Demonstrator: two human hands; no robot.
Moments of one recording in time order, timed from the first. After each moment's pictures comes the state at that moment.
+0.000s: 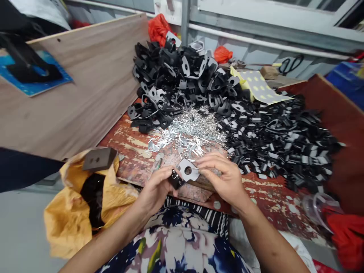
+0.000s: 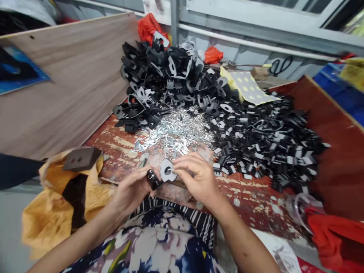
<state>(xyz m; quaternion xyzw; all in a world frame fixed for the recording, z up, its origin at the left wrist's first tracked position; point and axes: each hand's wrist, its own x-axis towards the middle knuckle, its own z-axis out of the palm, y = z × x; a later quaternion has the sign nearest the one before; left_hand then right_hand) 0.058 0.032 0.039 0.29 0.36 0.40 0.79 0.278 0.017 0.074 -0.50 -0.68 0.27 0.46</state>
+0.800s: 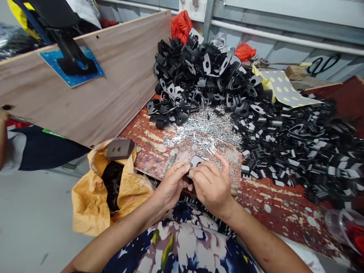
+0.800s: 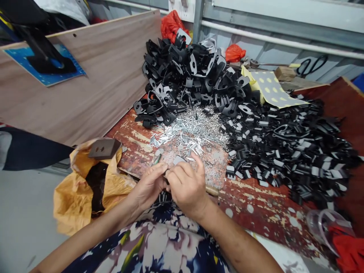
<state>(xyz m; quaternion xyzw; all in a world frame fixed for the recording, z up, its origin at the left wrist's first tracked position) 0.062 0.023 0.033 0.23 0.34 0.45 0.79 0.214 0.003 0.054 -0.46 -0.83 0.02 0.31</state>
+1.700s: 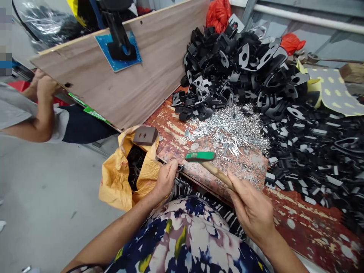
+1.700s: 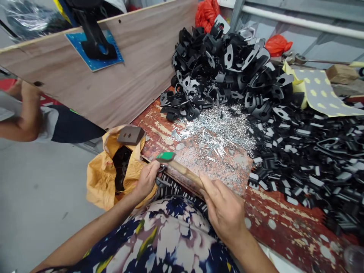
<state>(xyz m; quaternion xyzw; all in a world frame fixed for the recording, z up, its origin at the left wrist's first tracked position) -0.026 0.007 -0.037 0.51 0.60 0.41 0.45 0.245 -0.030 0.040 -0.47 -0.83 0.04 0.28</state>
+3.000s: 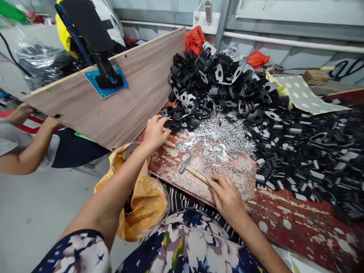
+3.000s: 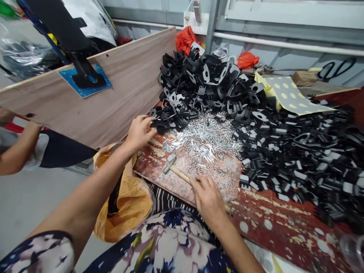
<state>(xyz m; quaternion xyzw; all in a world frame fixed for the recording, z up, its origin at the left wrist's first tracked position) -0.062 0.199 0.036 0.77 0.59 0.26 0.00 0.245 -0.012 -0.026 -0.52 -0.82 0.08 0.23</state>
